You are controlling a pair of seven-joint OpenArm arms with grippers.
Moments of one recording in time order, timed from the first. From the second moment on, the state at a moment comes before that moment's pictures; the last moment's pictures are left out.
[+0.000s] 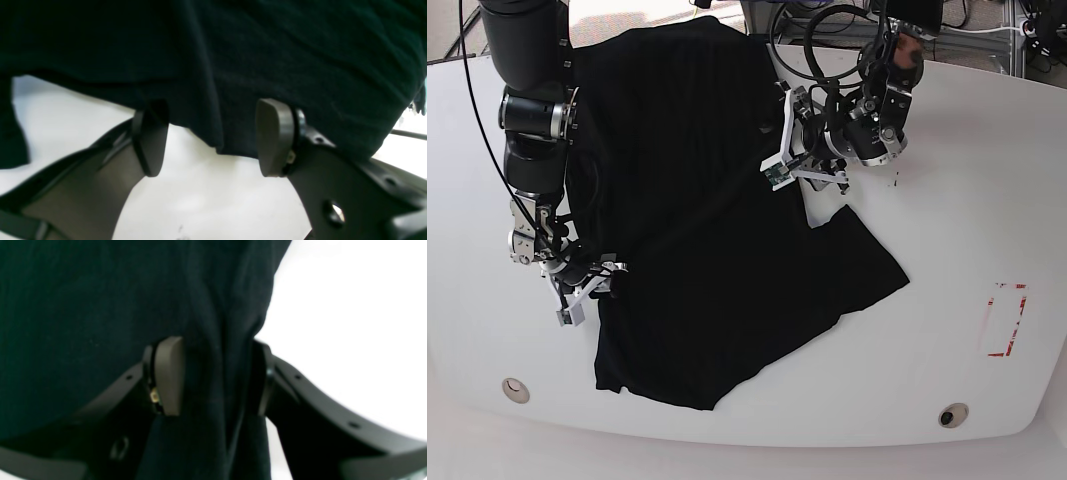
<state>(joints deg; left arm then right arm) 6.3 -3.9 14.9 102.4 -12.5 -41.8 67.8 33.6 18.3 6.6 28.4 12.7 34.5 -21.5</state>
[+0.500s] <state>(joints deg) 4.8 -5.3 15.0 96.9 -13.6 -41.9 66.3 33.4 18.3 6.8 28.5 13.1 34.6 -21.5</state>
